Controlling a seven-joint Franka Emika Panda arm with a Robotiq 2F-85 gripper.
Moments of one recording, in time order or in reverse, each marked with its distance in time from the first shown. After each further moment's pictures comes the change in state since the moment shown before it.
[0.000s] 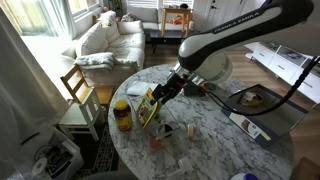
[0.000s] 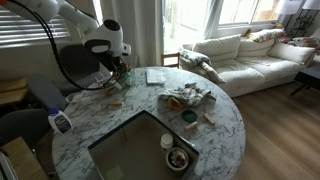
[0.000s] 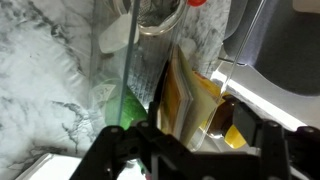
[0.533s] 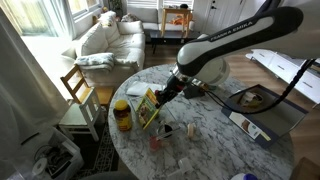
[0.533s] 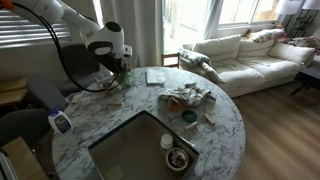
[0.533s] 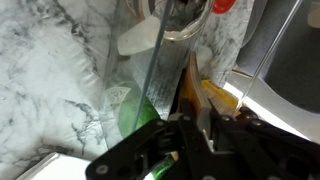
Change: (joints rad) arm -0.011 0.031 0.006 0.014 -0.095 0.000 0.000
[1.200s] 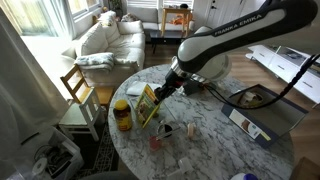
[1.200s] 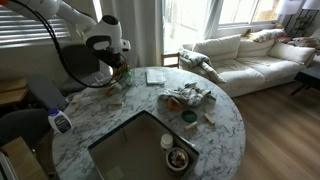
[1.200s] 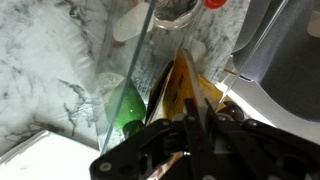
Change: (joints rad) arm -0.010 -0.033 0.026 0.008 -0.075 -0.007 0.009
